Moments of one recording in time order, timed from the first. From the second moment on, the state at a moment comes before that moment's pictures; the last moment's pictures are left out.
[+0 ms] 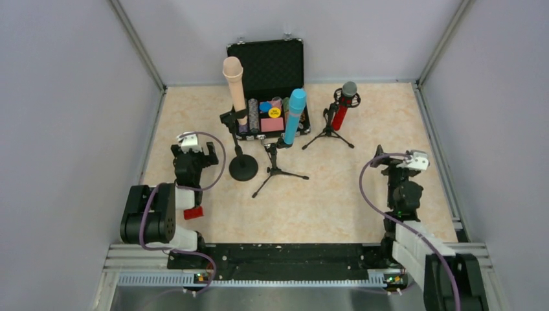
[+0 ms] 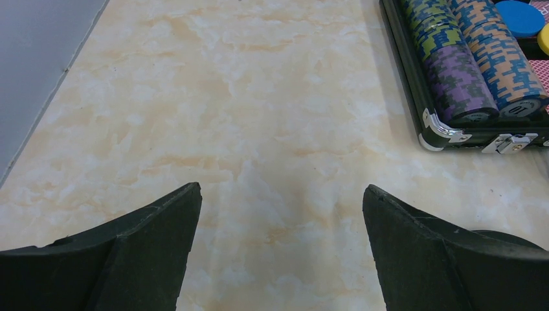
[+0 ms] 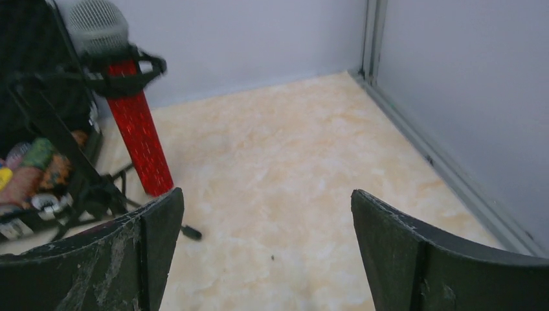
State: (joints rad) left arm 0.06 1.46 0.28 1.02 -0.01 -0.02; right arm 0.02 0.80 0.01 1.01 0.21 0.10
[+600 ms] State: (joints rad) left arm 0.06 1.46 0.28 1.02 -0.02 -0.02; right arm 0.06 0.91 0.01 1.14 0.19 0.06
